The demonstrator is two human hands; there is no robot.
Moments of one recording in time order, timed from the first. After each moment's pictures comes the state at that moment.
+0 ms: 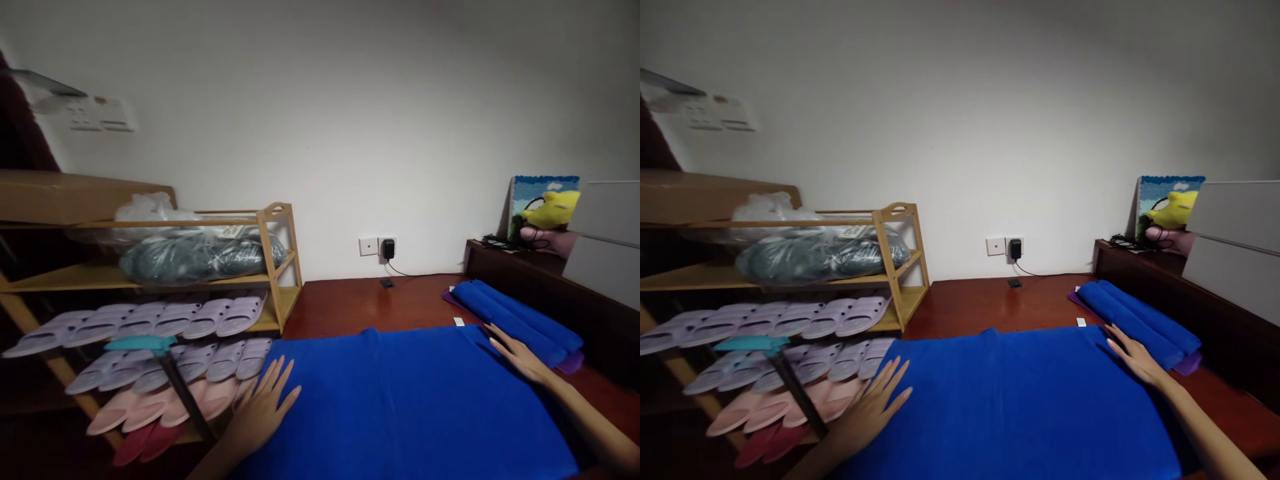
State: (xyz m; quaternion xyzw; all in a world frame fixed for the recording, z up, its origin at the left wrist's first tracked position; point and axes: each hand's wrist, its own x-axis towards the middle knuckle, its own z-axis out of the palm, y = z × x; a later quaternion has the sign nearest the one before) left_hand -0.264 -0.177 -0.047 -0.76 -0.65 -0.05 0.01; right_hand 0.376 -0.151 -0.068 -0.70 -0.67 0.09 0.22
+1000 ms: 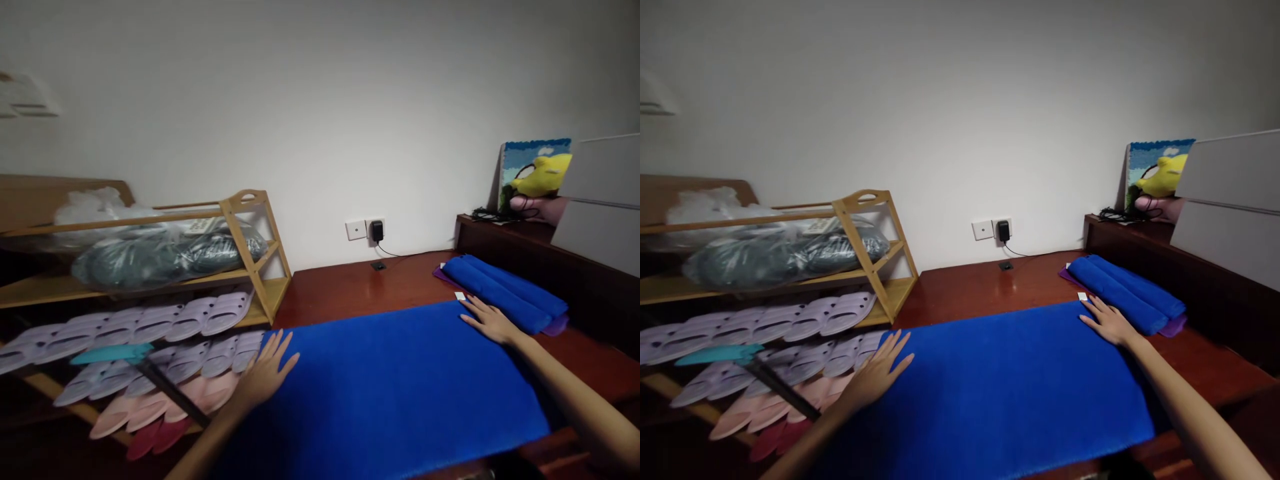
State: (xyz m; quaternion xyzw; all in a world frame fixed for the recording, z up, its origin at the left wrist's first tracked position) left_hand -0.253 -0.124 -0.044 -0.77 -0.64 -0.05 0.00; right_hand 0.348 -0.130 -0.068 -0.70 -0.70 0.05 0.09
